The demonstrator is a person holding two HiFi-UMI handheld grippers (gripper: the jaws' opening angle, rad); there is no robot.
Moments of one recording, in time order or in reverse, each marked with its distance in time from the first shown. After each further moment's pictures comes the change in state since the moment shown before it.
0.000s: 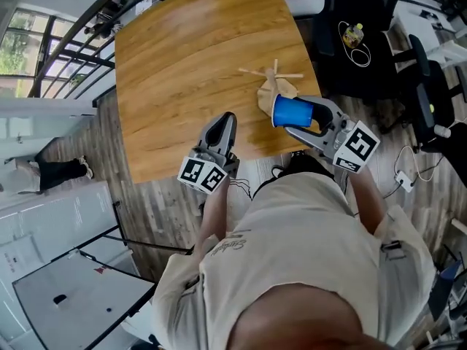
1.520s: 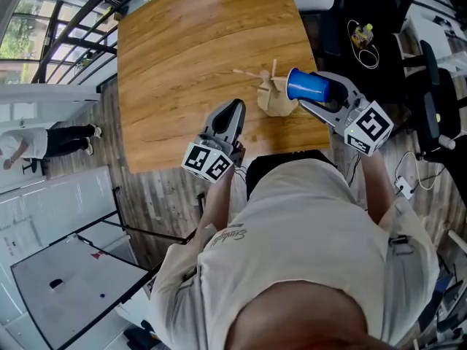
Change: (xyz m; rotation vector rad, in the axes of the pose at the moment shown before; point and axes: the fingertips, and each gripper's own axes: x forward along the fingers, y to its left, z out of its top) left arm 0.056 -0.012 -0.009 0.019 0.008 -0.002; right arm -0.022 -0.093 -0.005 -0.079 0.132 -0.063
